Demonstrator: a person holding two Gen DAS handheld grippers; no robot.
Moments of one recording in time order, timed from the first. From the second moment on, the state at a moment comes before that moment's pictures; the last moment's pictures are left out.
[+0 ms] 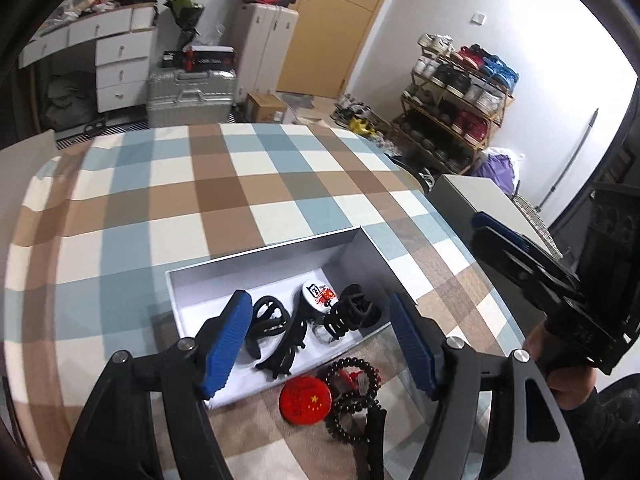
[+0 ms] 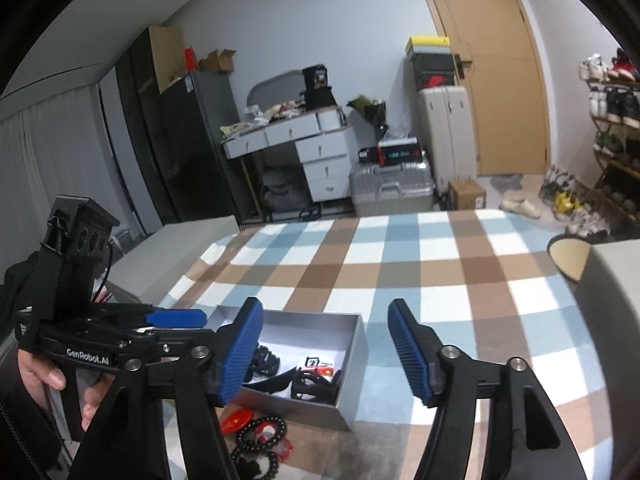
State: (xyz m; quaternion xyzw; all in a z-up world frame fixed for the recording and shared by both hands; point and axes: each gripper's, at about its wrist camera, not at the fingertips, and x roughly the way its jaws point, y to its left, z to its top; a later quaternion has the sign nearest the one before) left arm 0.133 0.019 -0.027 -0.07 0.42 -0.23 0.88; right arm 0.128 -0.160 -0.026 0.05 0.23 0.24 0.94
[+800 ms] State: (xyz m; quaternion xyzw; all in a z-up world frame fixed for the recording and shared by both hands) left arm 0.053 0.029 -0.015 -0.07 0.34 -0.12 0.93; right arm 0.013 -0.168 -0.030 0.04 0.16 0.22 0.96
